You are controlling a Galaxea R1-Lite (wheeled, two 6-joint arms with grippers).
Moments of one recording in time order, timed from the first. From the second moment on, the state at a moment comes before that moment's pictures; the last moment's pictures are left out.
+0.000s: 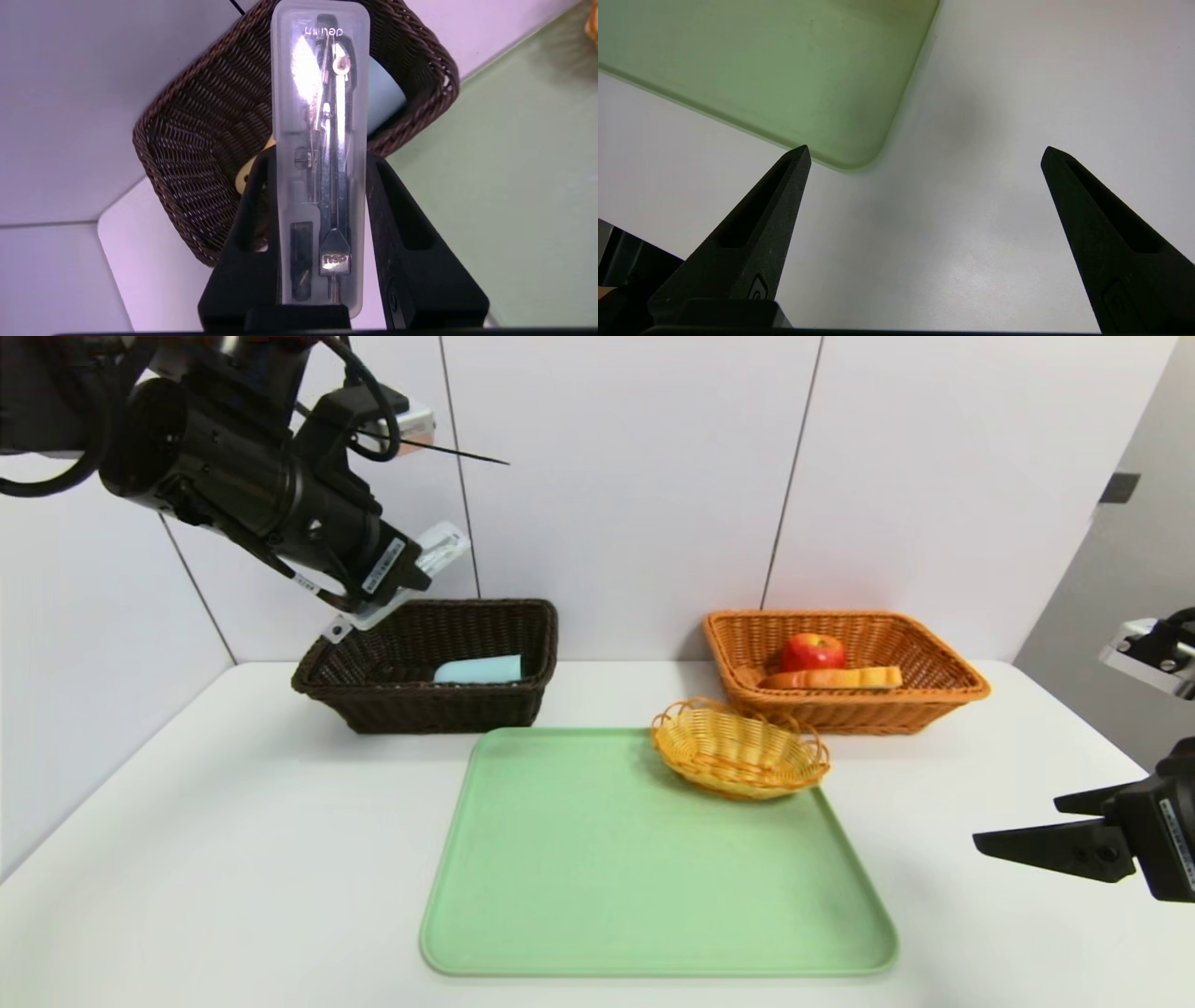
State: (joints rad) left arm -0.33 1.83 -1.97 0.70 0.03 0.42; right arm 0.13 1.23 -0.97 0.56 0.25 -0.13
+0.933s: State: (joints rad) left arm -0.14 2.15 -1.97 0.42 -0.15 0.93; right arm 0.13 1.21 -0.97 0.56 0.24 -0.14
